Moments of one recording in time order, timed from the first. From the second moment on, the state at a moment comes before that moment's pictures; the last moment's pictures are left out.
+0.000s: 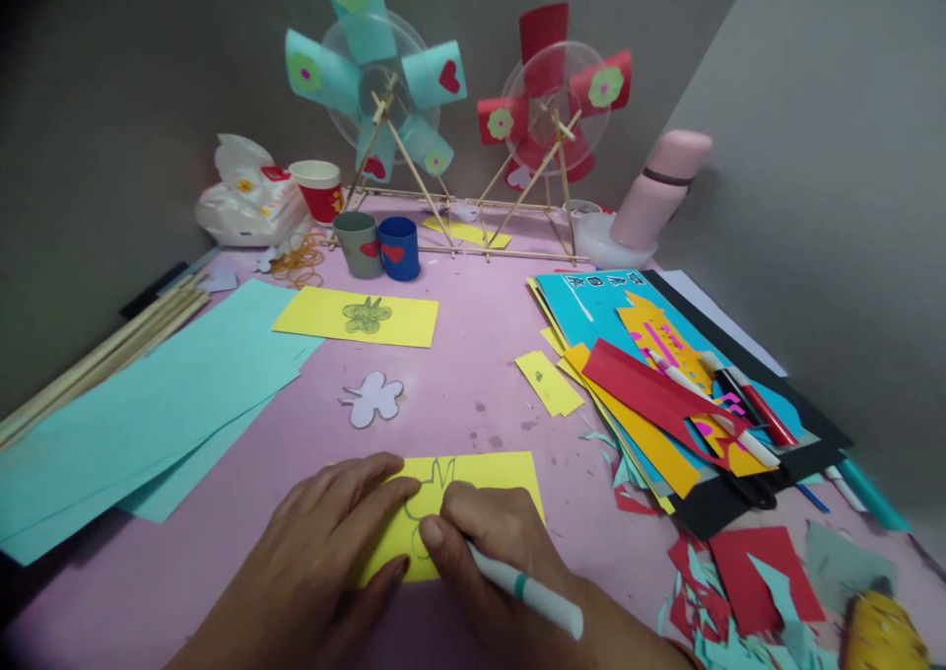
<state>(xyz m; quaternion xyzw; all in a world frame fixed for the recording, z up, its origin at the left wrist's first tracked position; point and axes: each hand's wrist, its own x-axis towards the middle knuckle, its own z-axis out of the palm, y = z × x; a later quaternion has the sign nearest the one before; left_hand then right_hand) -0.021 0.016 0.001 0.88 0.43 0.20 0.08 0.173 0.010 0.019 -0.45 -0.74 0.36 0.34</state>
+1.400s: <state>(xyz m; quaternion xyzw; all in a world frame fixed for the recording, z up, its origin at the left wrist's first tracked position) -0.021 0.014 0.002 0.88 0.42 0.20 0.10 0.175 0.014 0.020 -0.42 -0.77 0.36 0.33</state>
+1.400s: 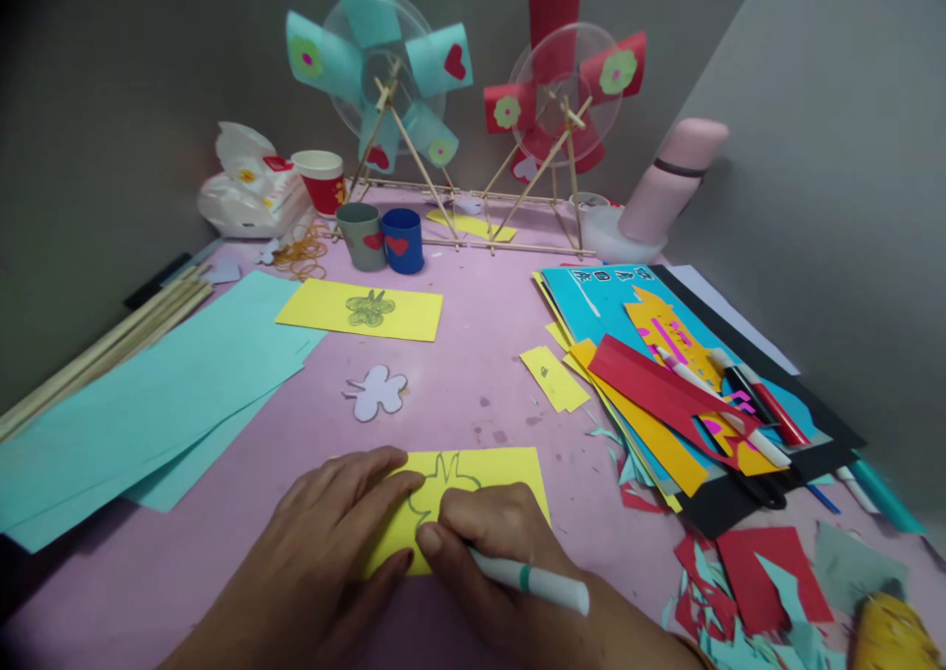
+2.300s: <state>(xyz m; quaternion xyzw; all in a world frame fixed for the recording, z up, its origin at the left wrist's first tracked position) -0.022 0.015 0.002 0.88 0.43 0.19 0.10 0.178 0.013 0.026 -0.43 -0.74 0.43 0.29</state>
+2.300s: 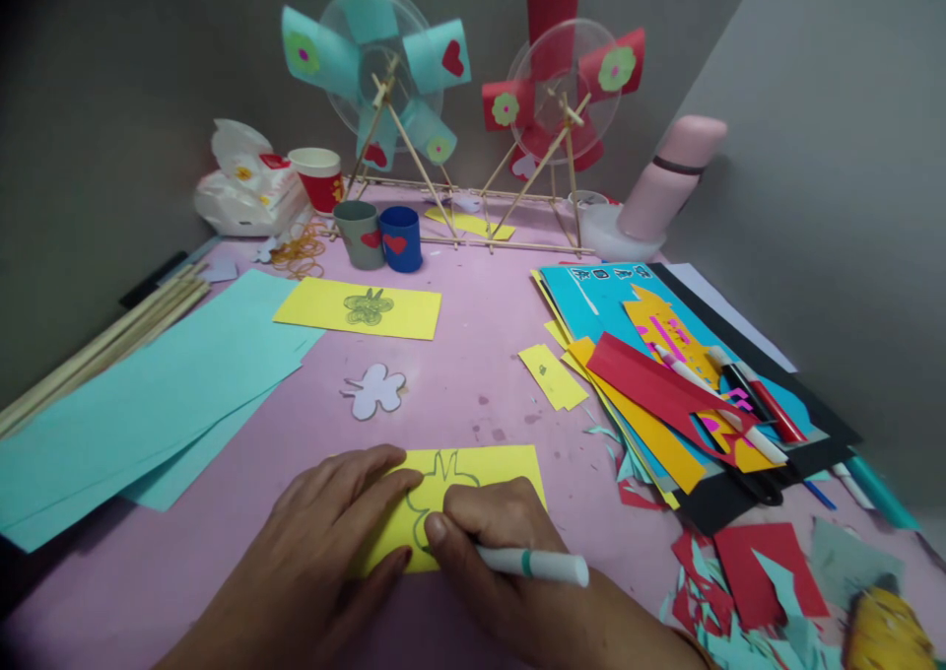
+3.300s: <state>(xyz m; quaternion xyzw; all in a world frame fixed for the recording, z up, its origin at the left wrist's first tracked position) -0.021 0.015 0.004 0.88 0.43 0.19 0.10 0.183 0.009 0.017 -0.50 -0.70 0.41 0.32</state>
